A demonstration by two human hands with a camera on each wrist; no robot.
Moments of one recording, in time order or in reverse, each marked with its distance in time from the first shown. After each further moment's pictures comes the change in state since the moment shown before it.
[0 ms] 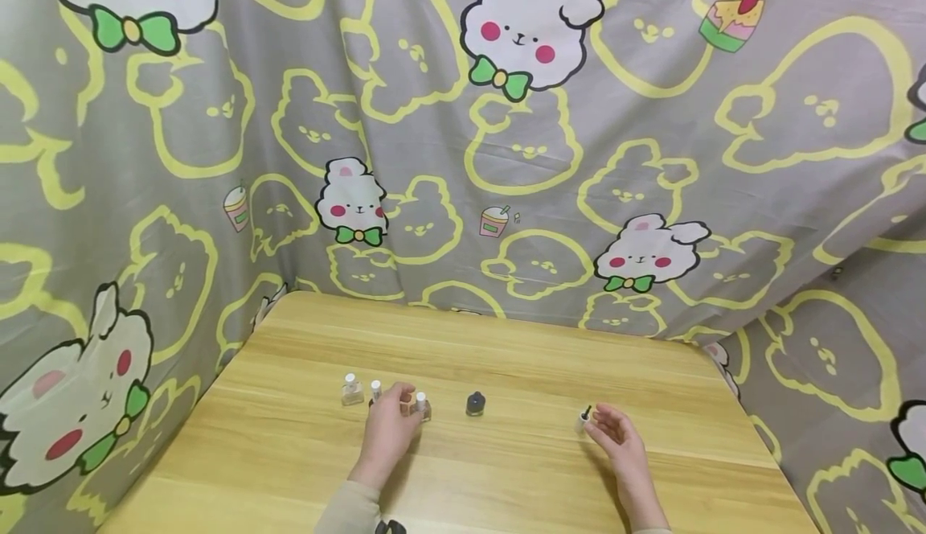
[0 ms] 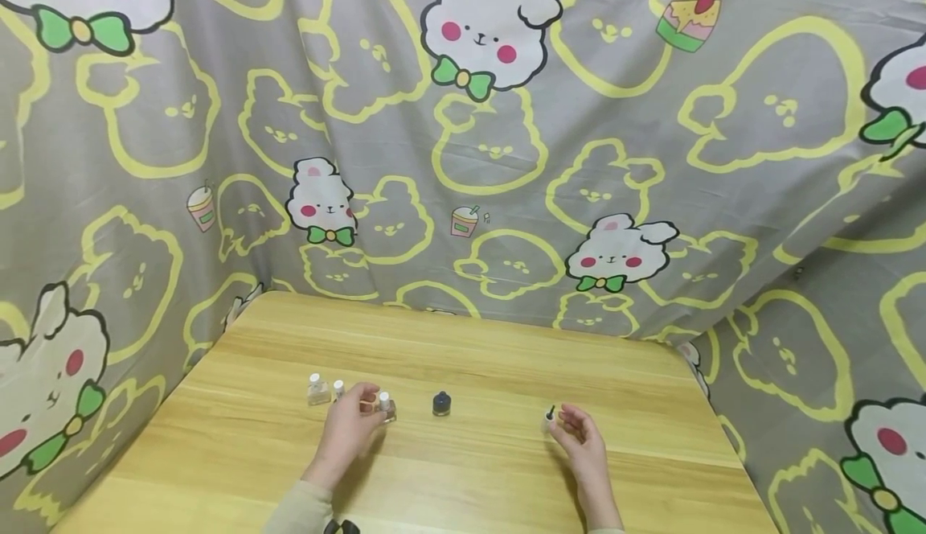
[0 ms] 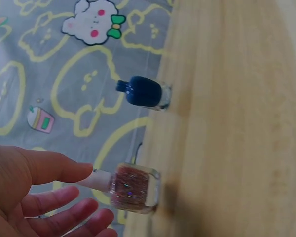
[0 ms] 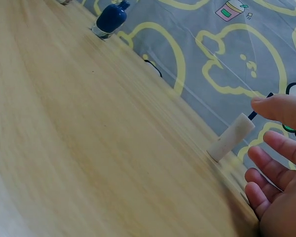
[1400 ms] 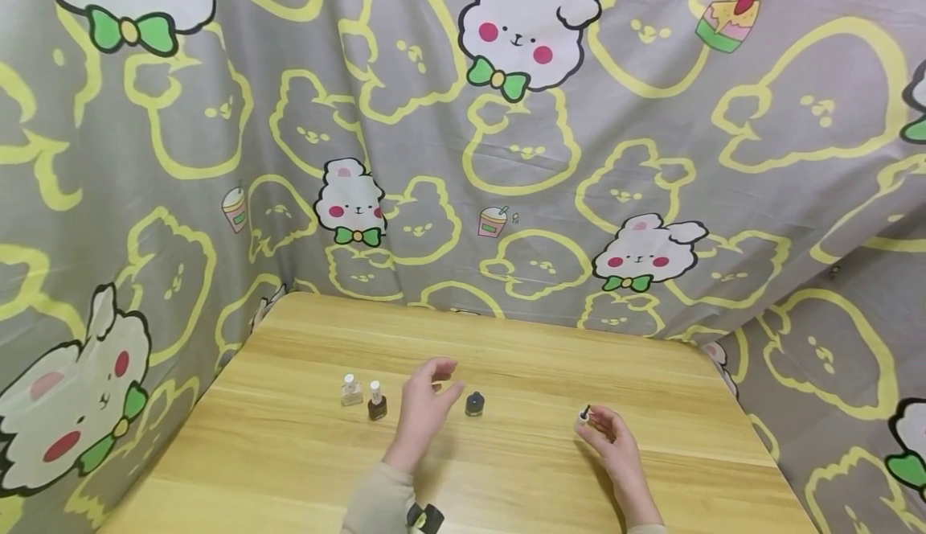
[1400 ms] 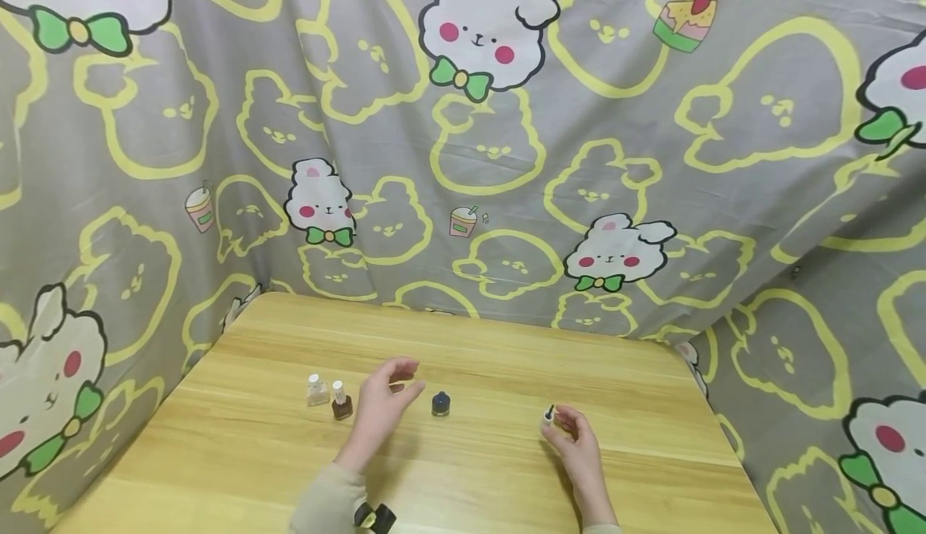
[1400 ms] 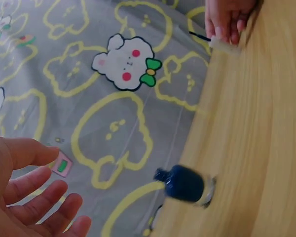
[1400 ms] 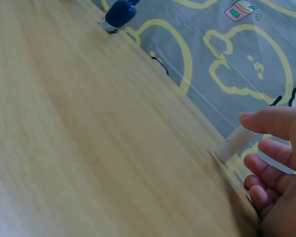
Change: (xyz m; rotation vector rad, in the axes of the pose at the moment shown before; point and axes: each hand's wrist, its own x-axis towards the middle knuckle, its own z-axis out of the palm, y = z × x) left_hand 0.009 0.057 0.019 -0.291 -0.008 0.131; right_hand 0.003 0.002 0.003 -0.147 -0.043 0.048
